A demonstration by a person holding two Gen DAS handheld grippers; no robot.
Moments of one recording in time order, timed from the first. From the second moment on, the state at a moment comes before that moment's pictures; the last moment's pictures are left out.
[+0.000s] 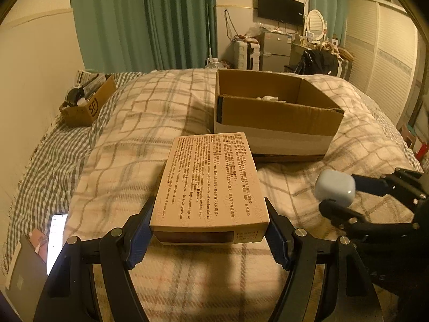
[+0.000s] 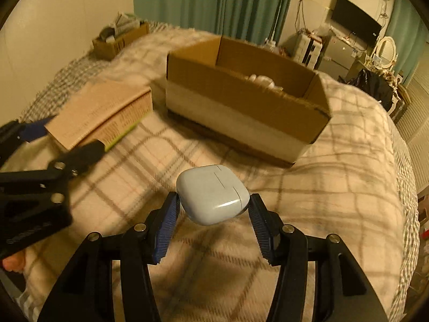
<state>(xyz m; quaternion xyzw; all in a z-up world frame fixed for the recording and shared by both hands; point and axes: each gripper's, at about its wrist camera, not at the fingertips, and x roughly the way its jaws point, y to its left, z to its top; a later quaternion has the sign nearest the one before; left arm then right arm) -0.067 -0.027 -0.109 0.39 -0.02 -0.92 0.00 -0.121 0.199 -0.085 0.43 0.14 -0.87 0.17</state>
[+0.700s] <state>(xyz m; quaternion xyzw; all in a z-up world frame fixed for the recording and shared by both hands) -0.074 0.001 -0.016 0.32 -0.02 -0.95 -0.05 -0.118 0.224 0.024 0.34 0.12 -0.92 0.14</state>
